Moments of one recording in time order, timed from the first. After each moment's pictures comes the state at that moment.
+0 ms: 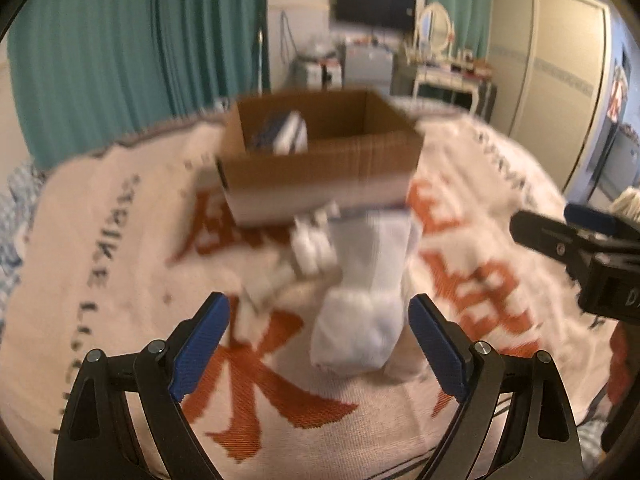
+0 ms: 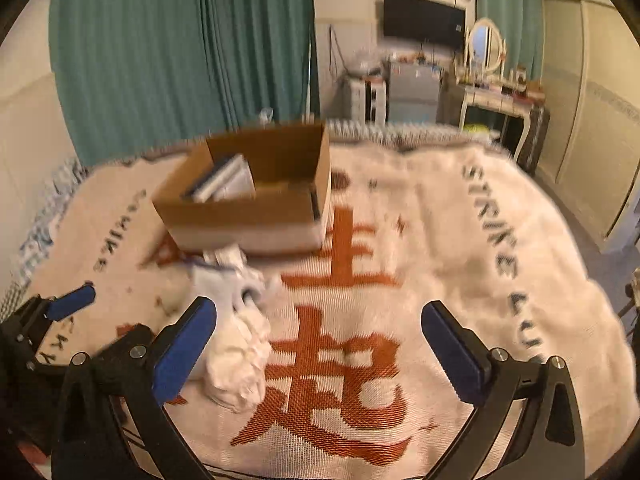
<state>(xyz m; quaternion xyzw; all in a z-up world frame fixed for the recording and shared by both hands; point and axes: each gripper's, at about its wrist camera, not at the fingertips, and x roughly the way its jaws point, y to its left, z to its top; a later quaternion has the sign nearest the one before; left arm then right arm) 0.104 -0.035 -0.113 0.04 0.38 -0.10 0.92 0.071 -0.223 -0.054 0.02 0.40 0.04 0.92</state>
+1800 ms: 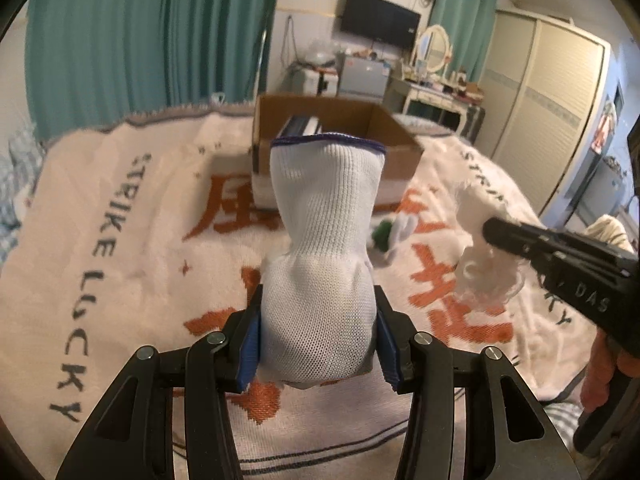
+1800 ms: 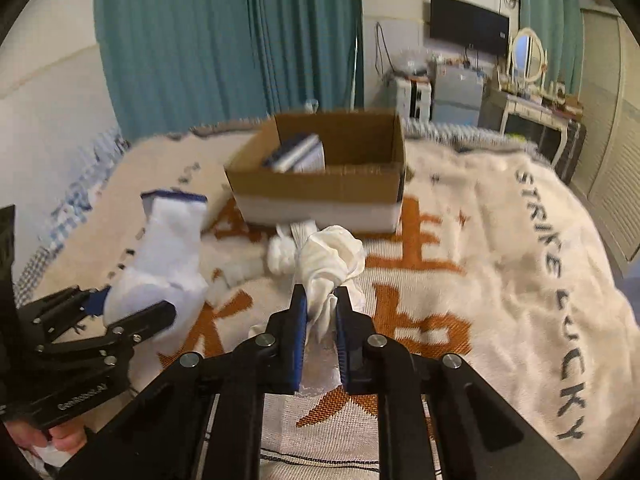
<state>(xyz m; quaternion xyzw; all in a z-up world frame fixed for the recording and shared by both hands) 0.056 0.022 -0.073 -0.02 0.36 -0.14 0.92 0.038 -0.166 -0.041 0.00 0.38 0.10 0.92</state>
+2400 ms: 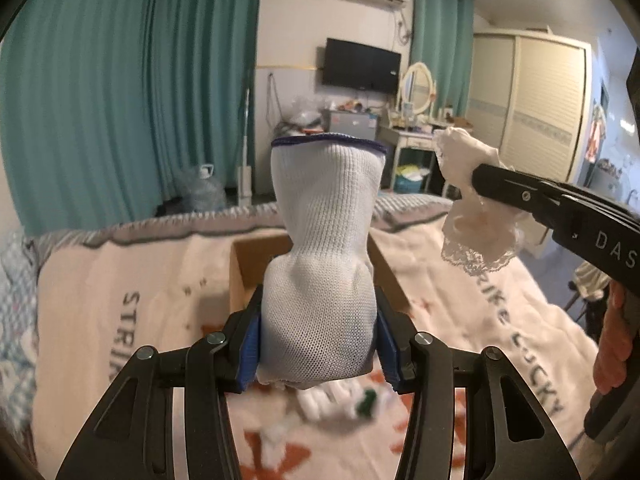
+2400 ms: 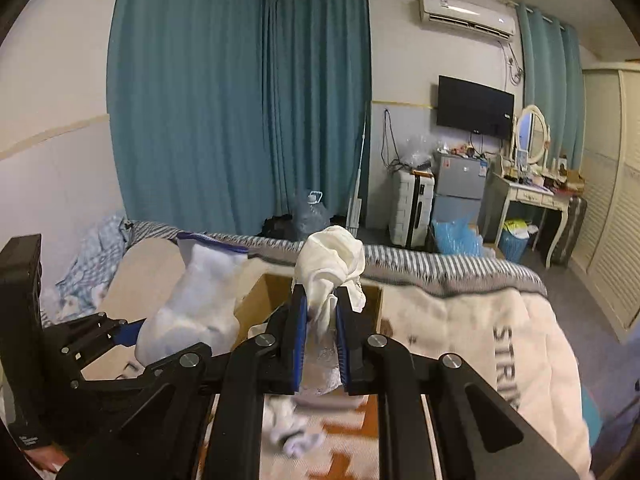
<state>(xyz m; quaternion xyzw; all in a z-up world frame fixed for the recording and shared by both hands) 0.182 -0.018 0.031 0.01 0.28 -0.14 0.95 0.145 -0.184 0.103 -0.02 0.25 0.12 0.96</state>
